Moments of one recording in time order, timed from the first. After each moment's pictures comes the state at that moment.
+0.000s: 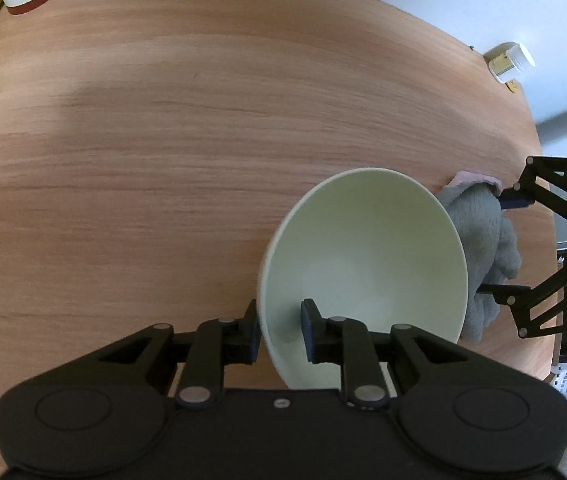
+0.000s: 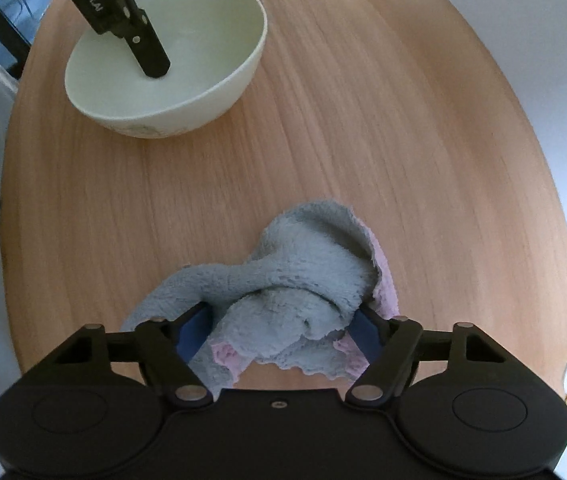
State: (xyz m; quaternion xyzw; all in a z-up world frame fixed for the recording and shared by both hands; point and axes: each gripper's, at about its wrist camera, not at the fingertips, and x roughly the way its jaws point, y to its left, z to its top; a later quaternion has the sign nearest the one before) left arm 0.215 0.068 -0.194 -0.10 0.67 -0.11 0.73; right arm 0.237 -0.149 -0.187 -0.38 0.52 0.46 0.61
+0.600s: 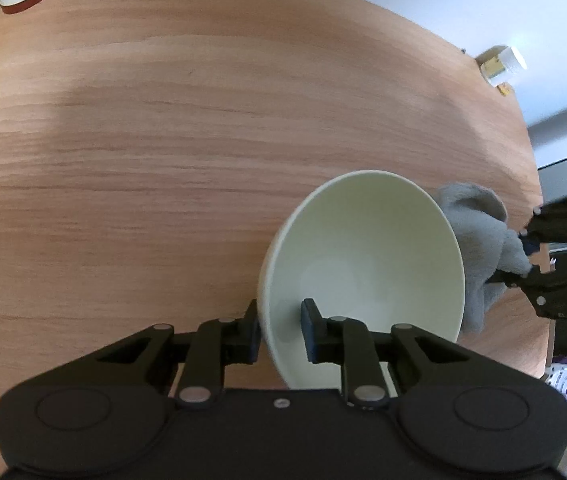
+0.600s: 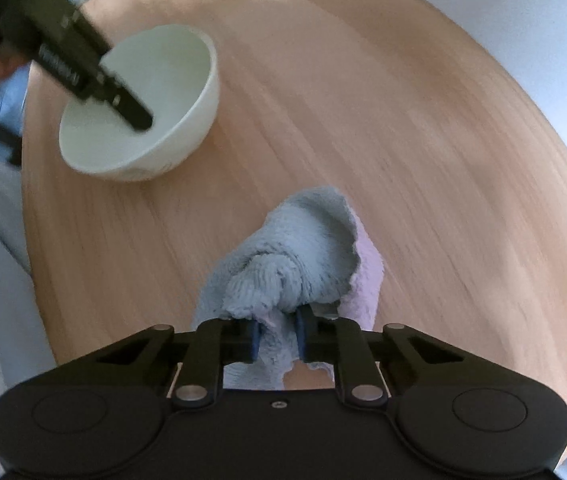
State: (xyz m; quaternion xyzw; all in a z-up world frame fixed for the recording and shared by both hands) left arm 0.209 0.075 -0.195 -0.12 0.65 -0.12 0.74; right arm 0.259 -0.188 -0.166 -0.21 0.57 0.43 0.67
